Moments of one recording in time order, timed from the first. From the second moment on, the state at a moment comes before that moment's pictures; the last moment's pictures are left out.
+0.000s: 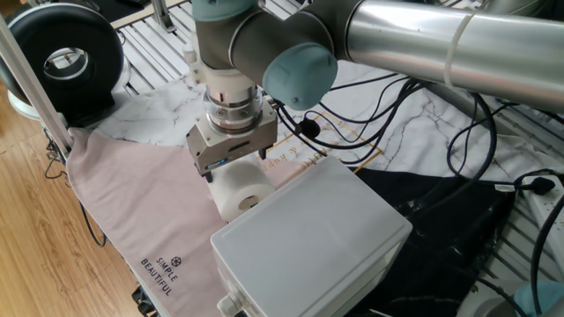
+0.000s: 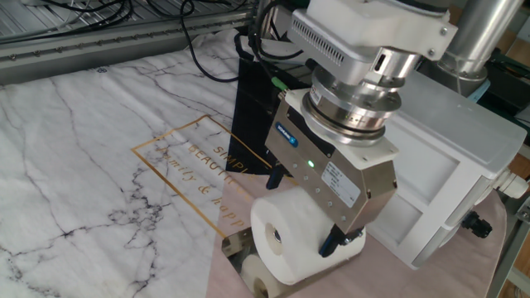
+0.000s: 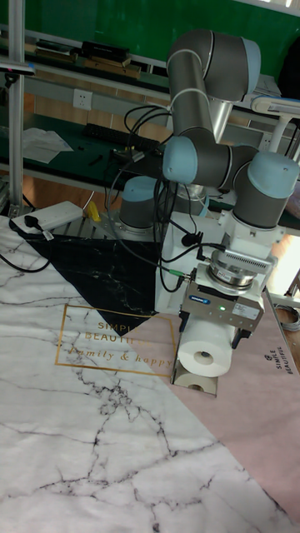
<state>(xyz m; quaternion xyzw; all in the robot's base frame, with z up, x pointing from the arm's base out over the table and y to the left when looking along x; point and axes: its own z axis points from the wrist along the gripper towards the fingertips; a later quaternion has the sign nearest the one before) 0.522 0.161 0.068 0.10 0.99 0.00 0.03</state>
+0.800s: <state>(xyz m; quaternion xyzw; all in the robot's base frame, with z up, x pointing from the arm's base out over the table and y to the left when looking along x) 0.532 0.163 0.101 0.05 1.00 -0.01 0.01</state>
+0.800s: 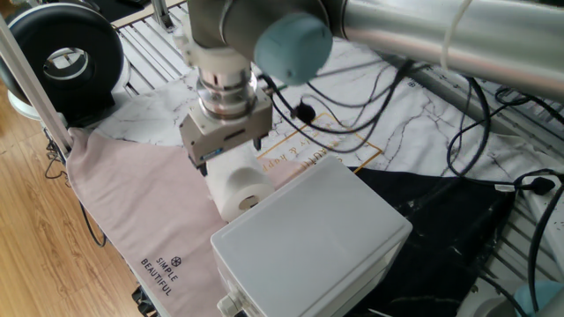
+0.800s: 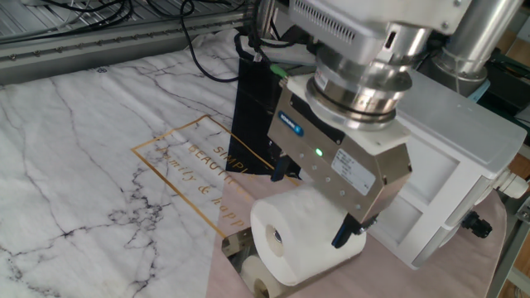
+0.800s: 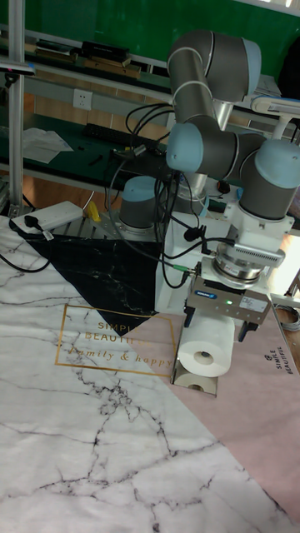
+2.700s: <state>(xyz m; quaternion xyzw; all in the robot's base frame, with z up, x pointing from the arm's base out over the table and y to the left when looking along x) 0.577 0.159 0.162 -0.06 0.99 -0.07 0.04</state>
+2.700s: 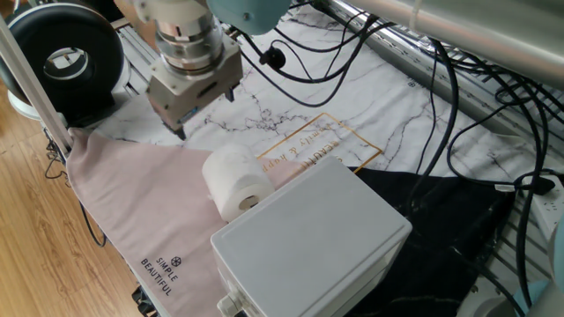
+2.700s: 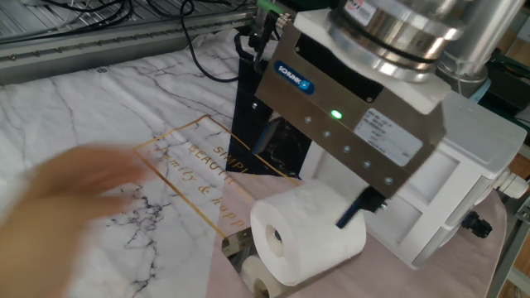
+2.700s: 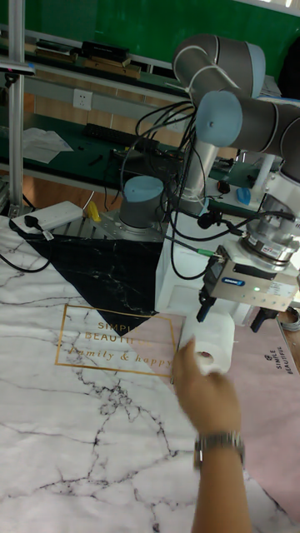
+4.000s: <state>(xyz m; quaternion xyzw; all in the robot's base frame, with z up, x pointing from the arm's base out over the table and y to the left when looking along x) 0.554 0.115 0.165 -0.09 0.99 -0.12 0.03</state>
